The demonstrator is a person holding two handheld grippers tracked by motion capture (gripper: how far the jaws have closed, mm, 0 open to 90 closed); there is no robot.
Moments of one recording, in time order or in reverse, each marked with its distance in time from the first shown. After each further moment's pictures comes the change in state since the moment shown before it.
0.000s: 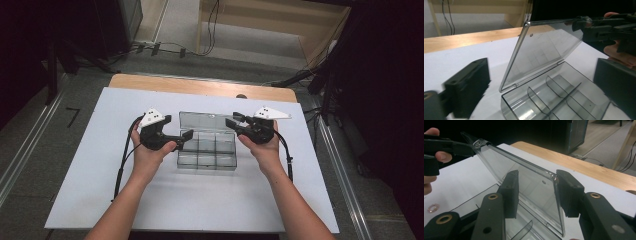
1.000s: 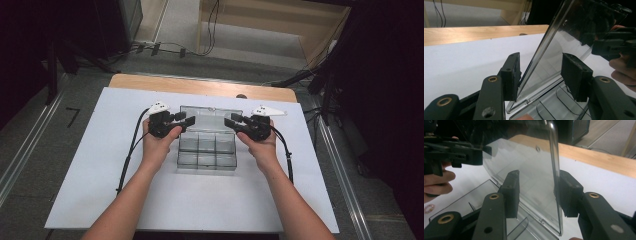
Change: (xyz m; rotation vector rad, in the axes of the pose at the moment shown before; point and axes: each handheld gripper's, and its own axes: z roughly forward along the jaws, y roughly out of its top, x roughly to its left) left arm 0.028 -0.004 0.043 0.014 -0.043 -0.081; right arm -0.019 -0.014 0.020 0.043 0.029 0.076
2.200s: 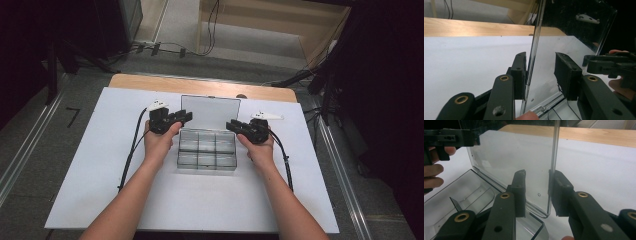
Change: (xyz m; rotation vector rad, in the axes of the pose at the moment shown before) left arm 0.018 -0.005 0.015 -0.010 0.049 -0.092; right arm -0.020 -0.028 0.016 0.042 -0.029 0.111
